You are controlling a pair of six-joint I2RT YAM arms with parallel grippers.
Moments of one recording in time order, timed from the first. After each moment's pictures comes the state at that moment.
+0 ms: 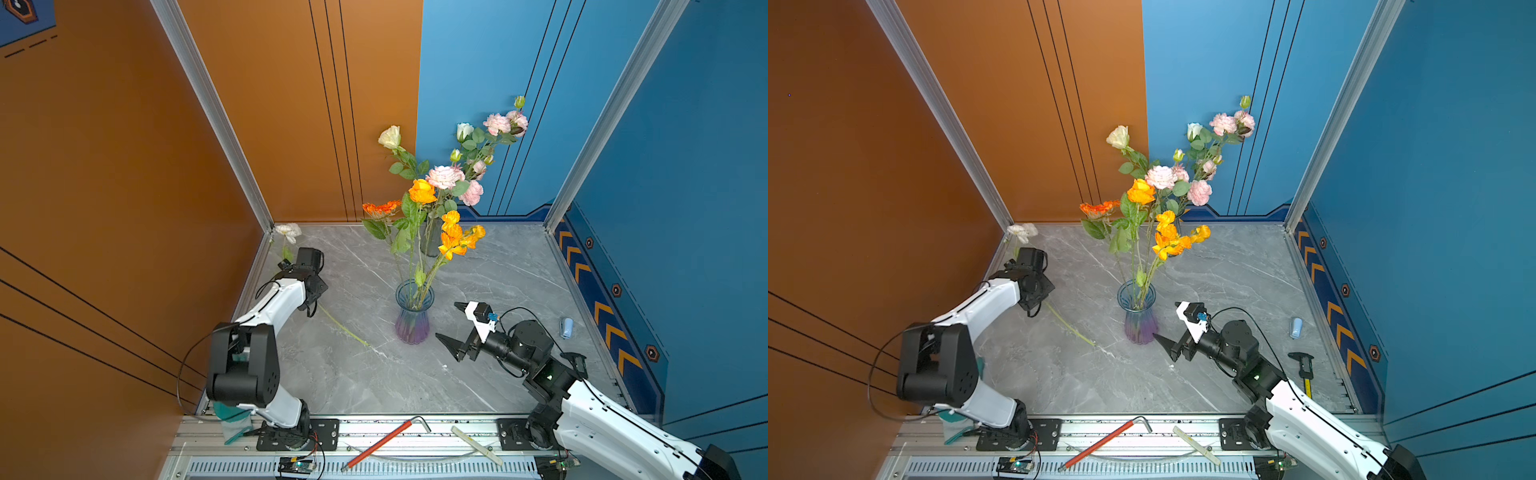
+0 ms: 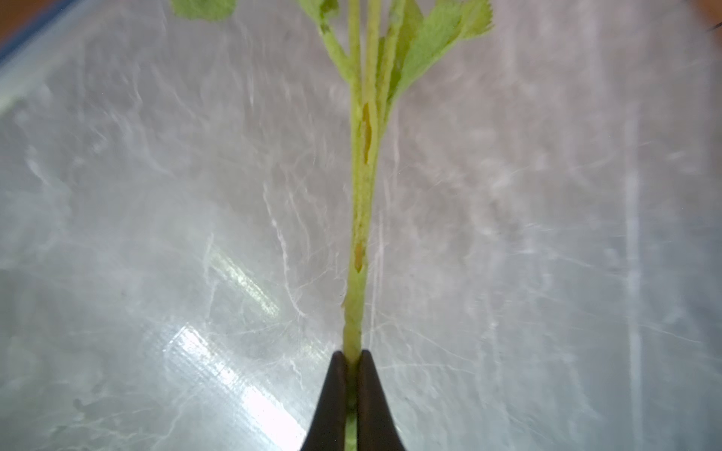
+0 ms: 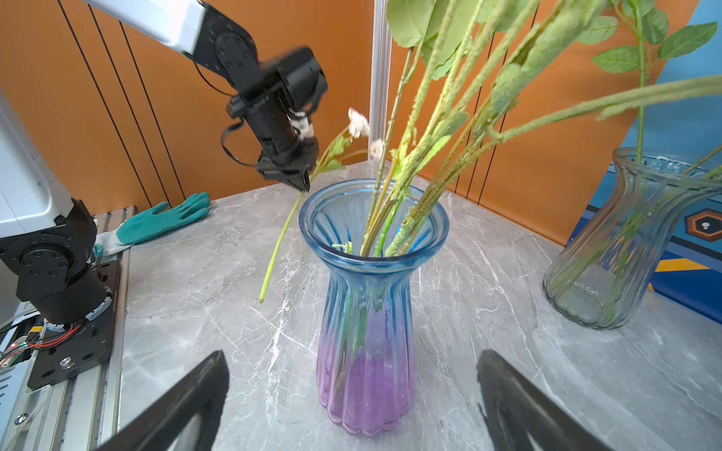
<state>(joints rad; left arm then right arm) -0.06 1.47 1.06 -0.59 -0.29 -0.79 0.68 0.72 0.34 0.27 -0.30 -0.05</state>
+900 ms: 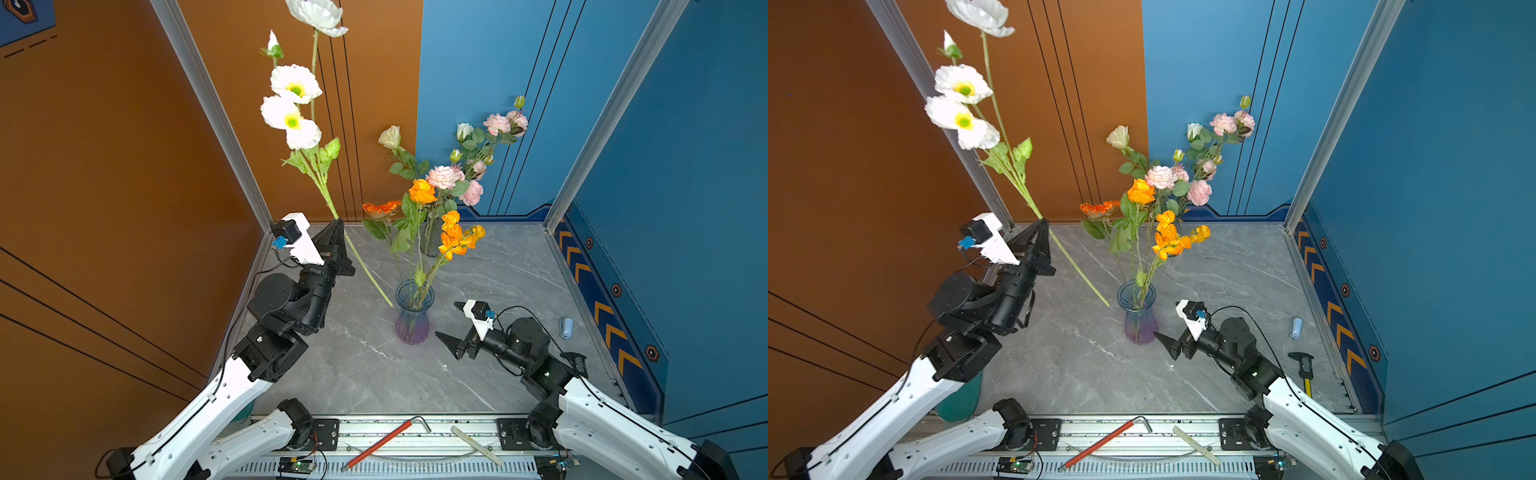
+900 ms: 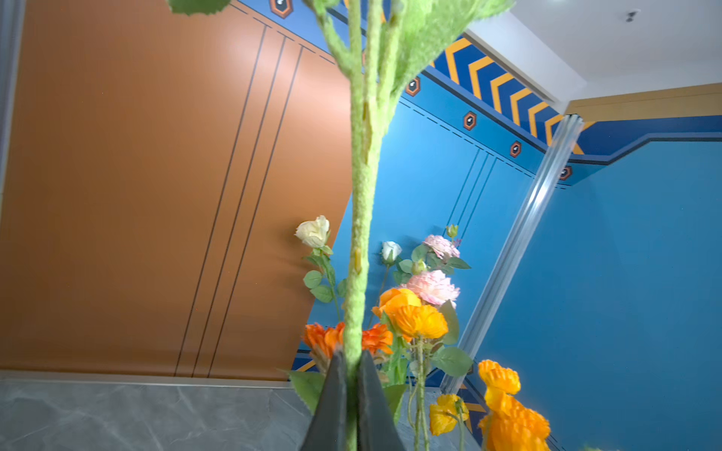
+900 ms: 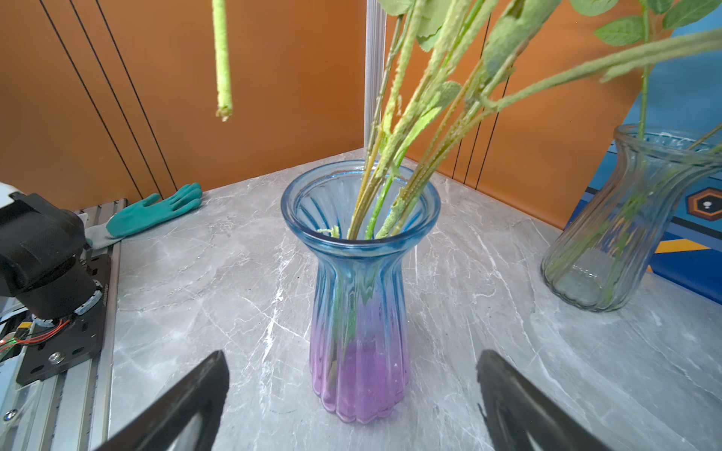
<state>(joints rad) -0.75 0.90 1.09 0.15 -0.45 -0.24 0.65 0.76 0.34 0.27 -0.32 -0.05</state>
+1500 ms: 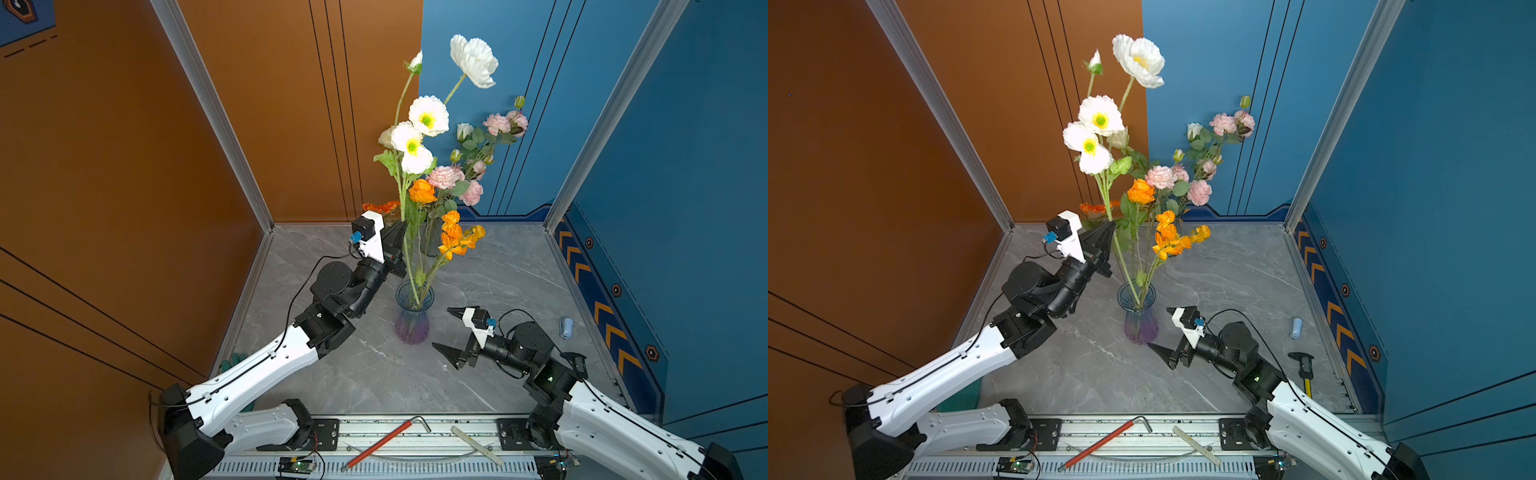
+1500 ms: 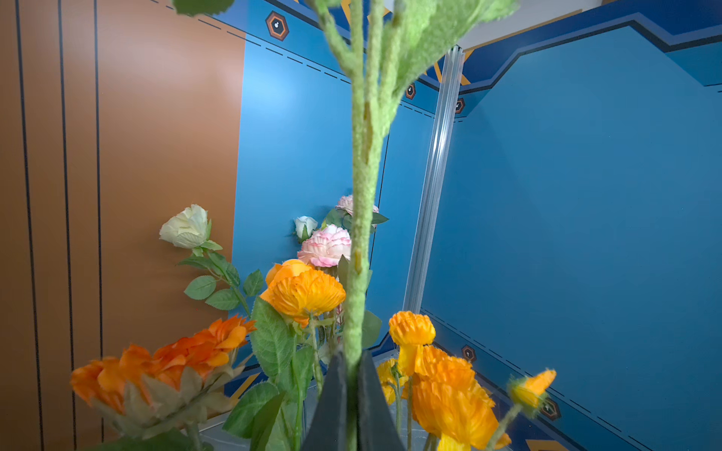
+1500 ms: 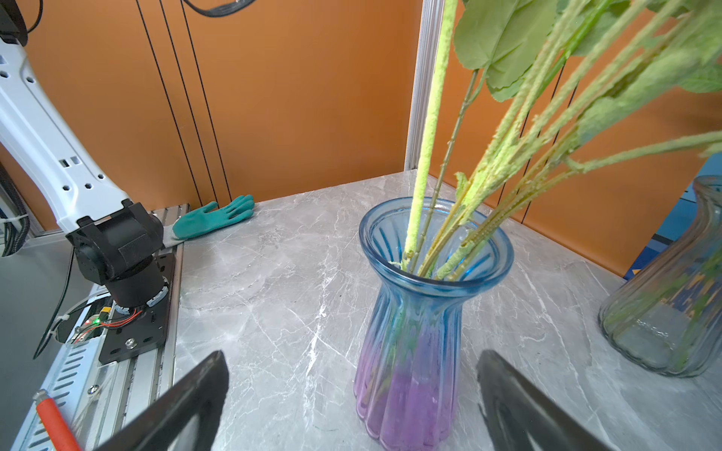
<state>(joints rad) -0.83 1.14 1.05 0.44 -0.24 -0.07 0.72 0.71 0.35 0.27 -0.38 -0.05</state>
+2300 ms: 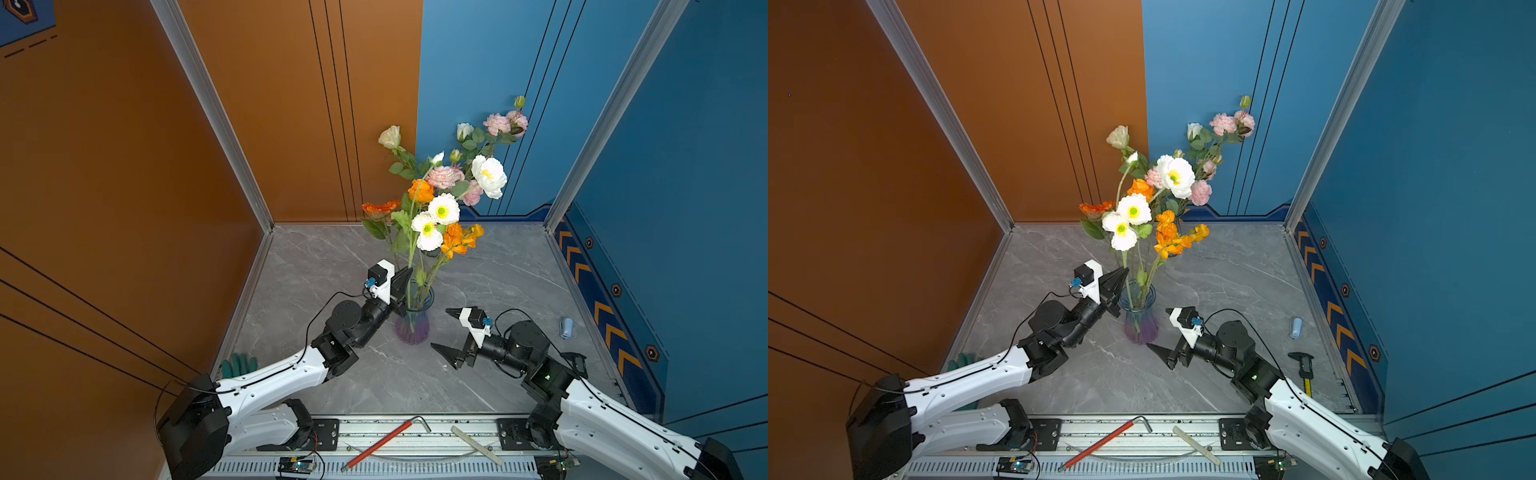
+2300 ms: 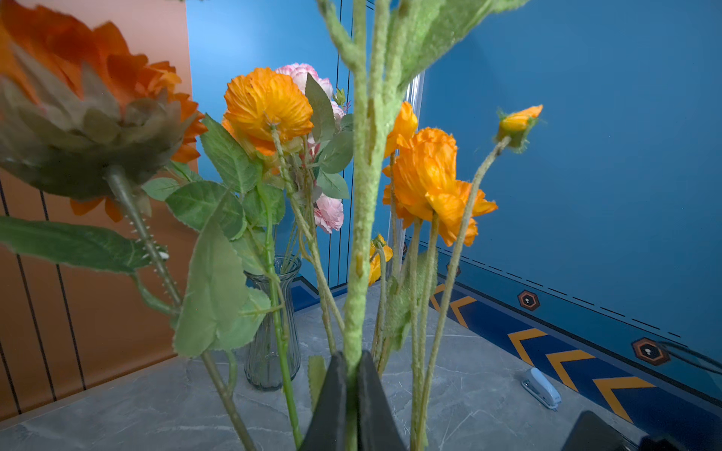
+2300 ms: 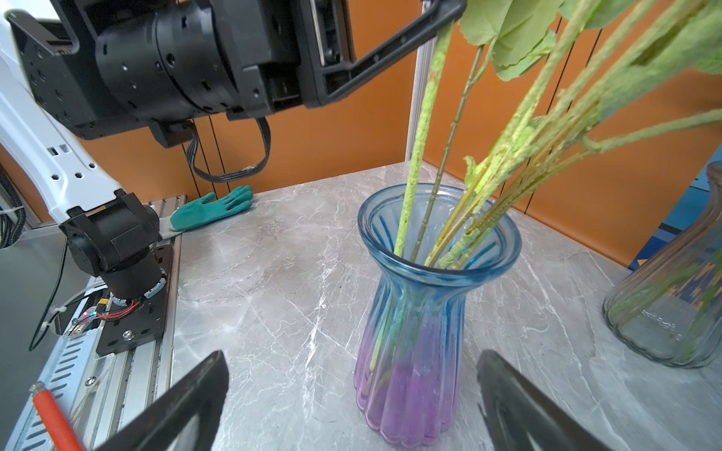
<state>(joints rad) -0.87 1.14 0.61 0.75 -0.19 -0.06 0.72 0.74 0.35 0.27 -0.37 -0.06</state>
